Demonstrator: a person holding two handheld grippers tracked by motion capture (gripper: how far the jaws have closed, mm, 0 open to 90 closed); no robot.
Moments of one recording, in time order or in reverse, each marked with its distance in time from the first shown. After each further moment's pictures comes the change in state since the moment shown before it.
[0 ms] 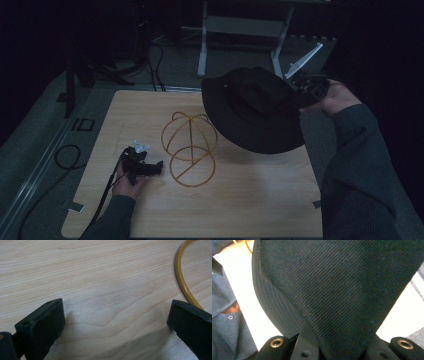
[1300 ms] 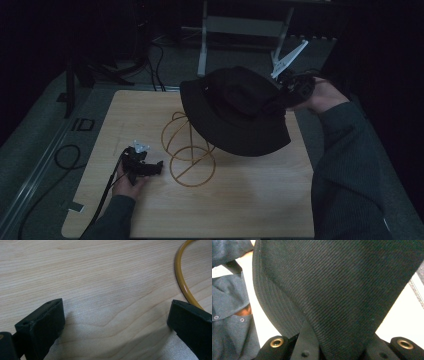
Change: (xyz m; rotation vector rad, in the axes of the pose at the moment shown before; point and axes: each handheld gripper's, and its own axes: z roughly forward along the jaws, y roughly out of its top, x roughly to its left) left arm 0.000 0.000 0.000 -0.002 0.001 0.000; right arm 0.021 0.029 0.009 -0.054 0.081 -0.127
